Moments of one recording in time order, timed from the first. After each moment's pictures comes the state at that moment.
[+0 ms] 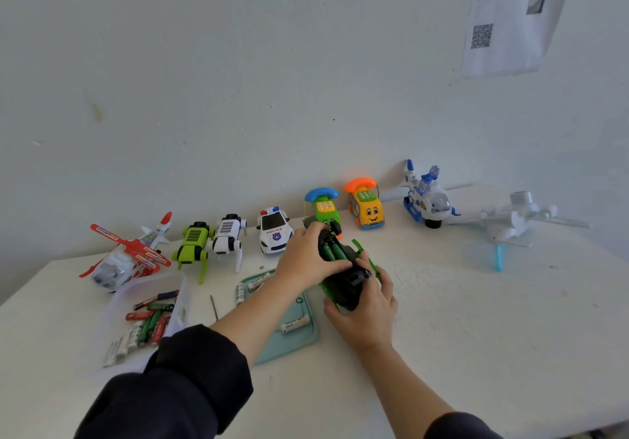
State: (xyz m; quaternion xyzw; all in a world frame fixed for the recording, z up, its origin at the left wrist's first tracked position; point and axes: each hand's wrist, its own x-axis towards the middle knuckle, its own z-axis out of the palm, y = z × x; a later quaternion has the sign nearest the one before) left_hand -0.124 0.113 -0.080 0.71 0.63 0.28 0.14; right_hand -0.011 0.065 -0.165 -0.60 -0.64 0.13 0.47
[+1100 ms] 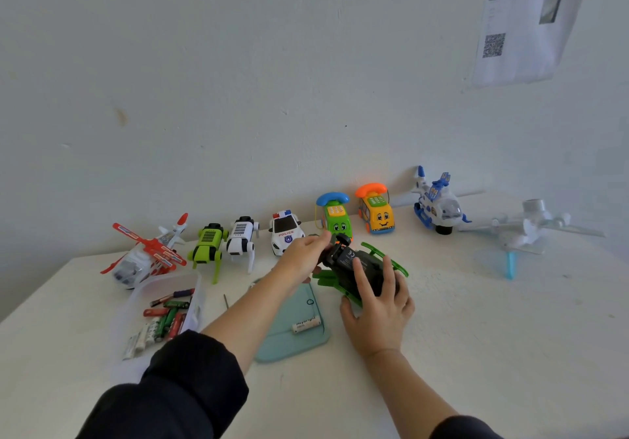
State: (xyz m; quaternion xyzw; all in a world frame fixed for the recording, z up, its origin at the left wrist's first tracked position) left_hand -0.138 0.095 -0.056 0.56 0.65 0.34 0.38; right_hand -0.013 0.064 -0.166 -0.62 -0.66 -0.06 0.43
